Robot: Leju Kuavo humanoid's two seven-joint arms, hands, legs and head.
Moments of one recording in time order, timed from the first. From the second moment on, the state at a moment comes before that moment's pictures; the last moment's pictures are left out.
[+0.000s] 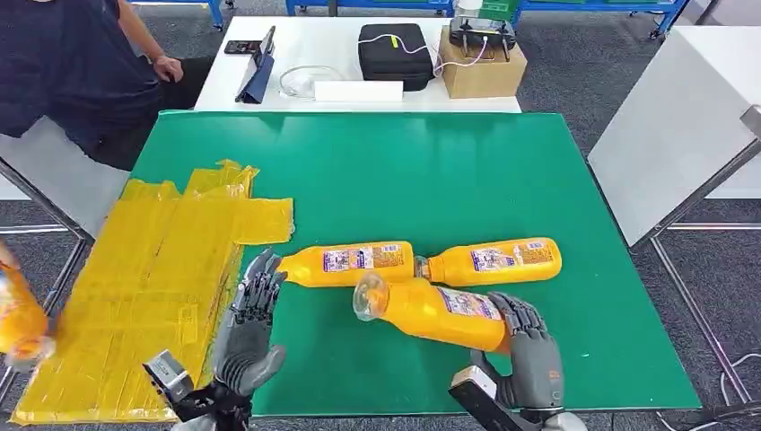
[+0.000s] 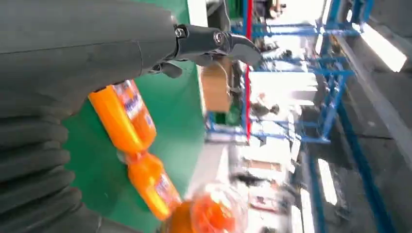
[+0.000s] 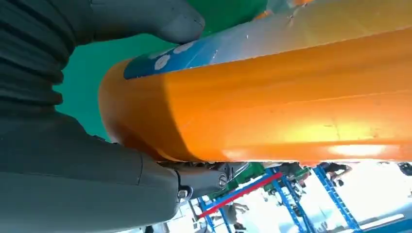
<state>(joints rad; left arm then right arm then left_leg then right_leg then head) 0.19 -0.32 -0.09 -1.43 -0.11 -0.35 -0.70 0.28 -0.02 0.25 -1.60 0.92 -0.37 -0.19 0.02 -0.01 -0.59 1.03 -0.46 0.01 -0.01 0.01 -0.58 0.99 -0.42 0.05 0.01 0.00</state>
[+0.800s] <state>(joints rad) 0.16 -0.32 -0.28 -1.37 -0.06 -0.28 -0.70 0.14 0.09 0.51 -1.39 0.96 -0.42 -0.11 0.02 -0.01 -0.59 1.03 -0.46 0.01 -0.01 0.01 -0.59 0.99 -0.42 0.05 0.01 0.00</state>
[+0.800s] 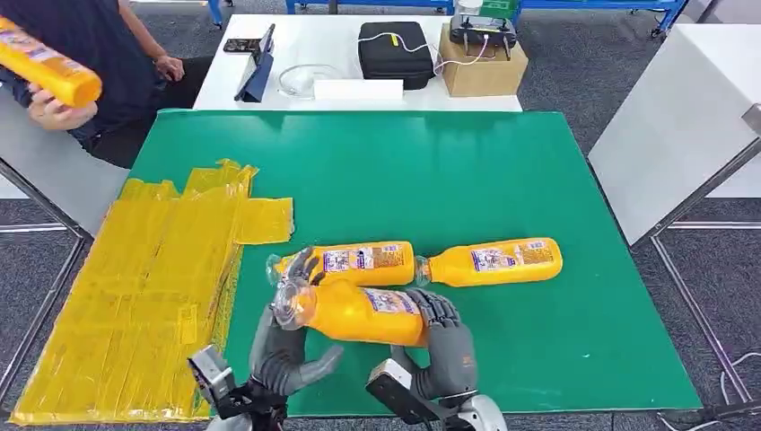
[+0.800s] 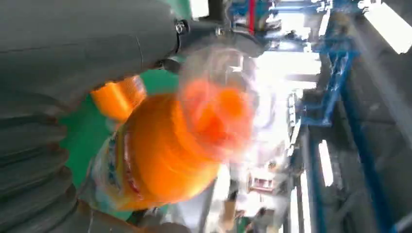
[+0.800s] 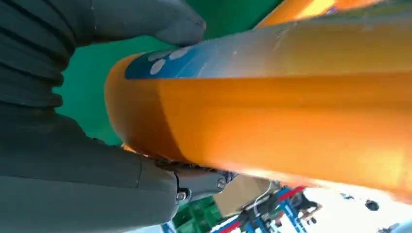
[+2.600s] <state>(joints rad) 0.14 -0.29 -0.30 -1.33 -0.07 -0.22 -0.71 0.04 0.09 0.71 -1.25 0.96 -0.42 -0.06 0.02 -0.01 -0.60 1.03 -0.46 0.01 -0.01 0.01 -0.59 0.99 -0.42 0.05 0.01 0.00</state>
